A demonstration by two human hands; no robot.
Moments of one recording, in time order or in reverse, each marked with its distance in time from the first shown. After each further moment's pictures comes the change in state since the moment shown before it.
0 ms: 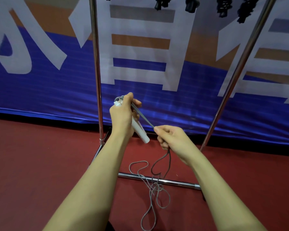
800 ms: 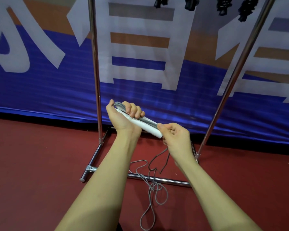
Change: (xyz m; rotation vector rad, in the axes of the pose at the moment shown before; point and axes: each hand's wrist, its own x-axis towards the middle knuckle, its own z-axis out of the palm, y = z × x) left_hand -0.009 -0.007 0.005 -0.595 -0.085 -0.181; right_hand 0.002 0.015 0.010 0.015 0.412 -0.168
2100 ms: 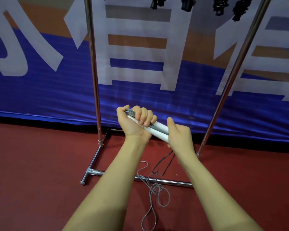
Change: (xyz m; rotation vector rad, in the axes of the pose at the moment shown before) left_hand -0.011 -0.020 0.004 0.004 -0.134 -0.073; right_hand 0.013 -0.012 -0.003 -0.310 0.108 0.073
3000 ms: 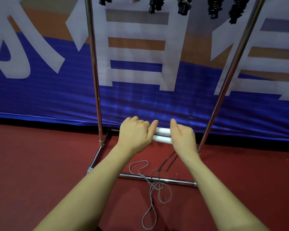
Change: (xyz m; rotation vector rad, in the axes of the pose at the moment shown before) left_hand 0.000 0.003 -0.049 2.255 -0.284 1.018; right_hand -0.010 0.009 -0.018 -0.111 0.009 -0.198
